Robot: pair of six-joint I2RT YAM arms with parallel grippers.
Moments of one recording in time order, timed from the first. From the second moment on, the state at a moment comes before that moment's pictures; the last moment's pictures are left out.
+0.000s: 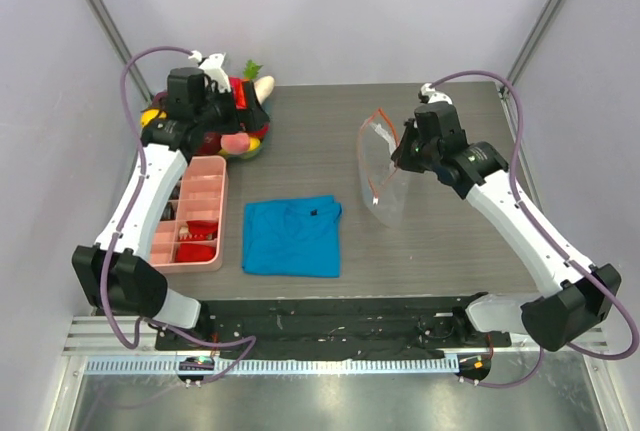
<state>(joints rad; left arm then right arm) -0.19 1.46 1.49 -0.54 0.28 -0.24 0.46 1.28 1.32 -0.71 0.14 0.52</state>
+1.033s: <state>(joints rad) -0.19 1.88 1.68 -0.69 -0.07 0.22 0.46 1.53 1.32 -0.51 -0.08 0.55</state>
